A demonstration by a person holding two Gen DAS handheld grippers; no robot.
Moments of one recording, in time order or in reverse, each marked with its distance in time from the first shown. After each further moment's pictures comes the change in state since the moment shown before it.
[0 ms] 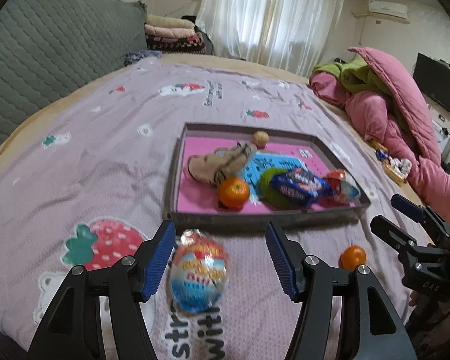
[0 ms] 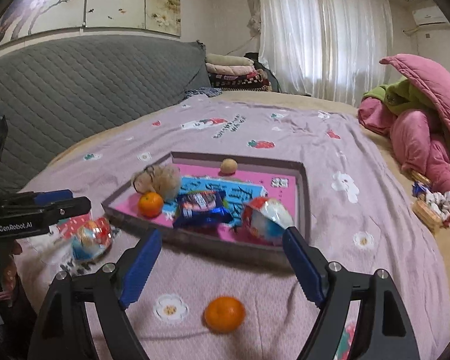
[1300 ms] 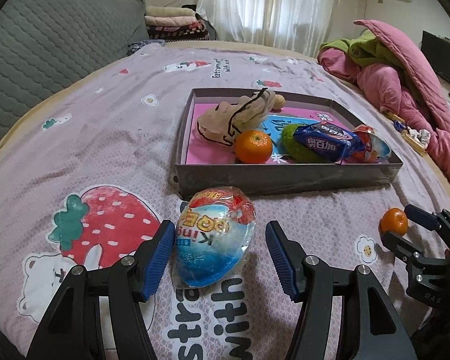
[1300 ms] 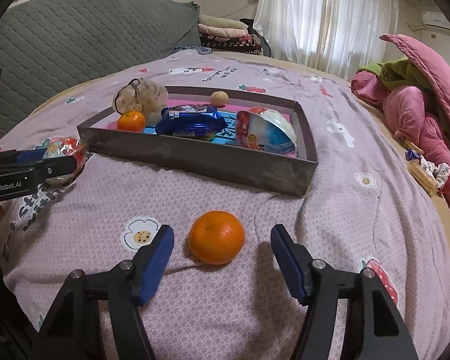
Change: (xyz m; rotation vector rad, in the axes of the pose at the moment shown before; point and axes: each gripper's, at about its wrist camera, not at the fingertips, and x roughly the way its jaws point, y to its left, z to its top) left arm 0.043 0.006 -0.036 0.049 0.049 0.080; right arm 0.031 0.009 -0.058 -0.049 0.178 -0.080
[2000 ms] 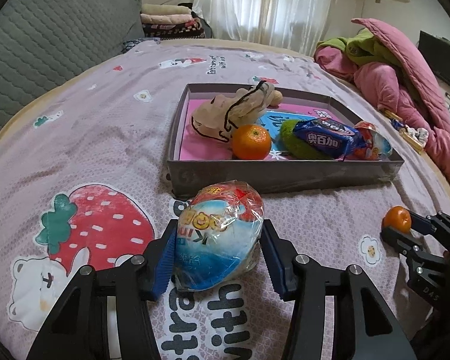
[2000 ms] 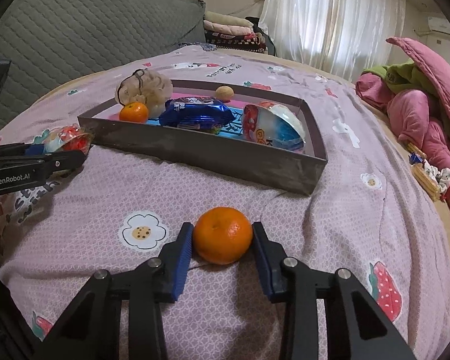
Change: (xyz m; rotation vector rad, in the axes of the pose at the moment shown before) left arm 0.011 0.000 -0.002 0.000 0.004 -0.034; right arm 0.006 0.002 0.000 -0.023 0.006 0.006
